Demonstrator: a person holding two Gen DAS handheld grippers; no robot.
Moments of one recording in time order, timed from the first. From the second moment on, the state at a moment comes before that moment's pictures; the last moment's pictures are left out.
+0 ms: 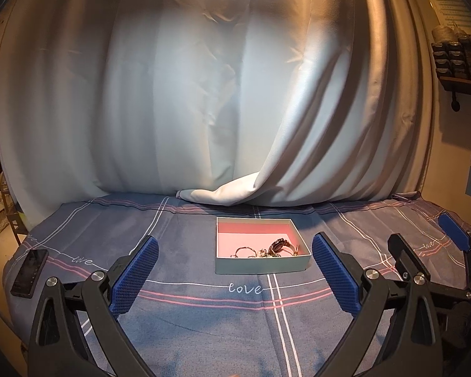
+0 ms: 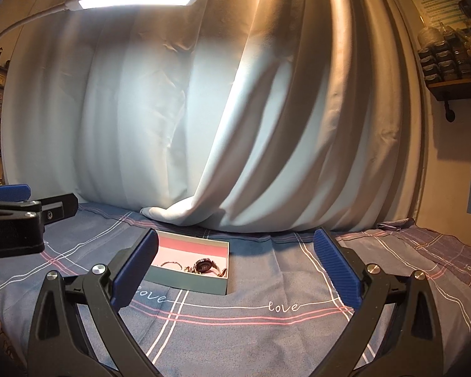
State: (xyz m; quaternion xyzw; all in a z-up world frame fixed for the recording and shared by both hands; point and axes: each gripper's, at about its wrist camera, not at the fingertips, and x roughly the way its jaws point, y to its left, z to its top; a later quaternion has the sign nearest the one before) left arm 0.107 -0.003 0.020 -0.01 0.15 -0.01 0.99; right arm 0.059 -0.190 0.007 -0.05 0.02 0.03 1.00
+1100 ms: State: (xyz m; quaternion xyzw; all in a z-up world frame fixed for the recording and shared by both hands) left arm 0.107 -0.007 0.018 -0.02 0.17 -0.02 0.98; right arm 0.064 -0.177 0.005 -0.06 0.05 0.05 1.00
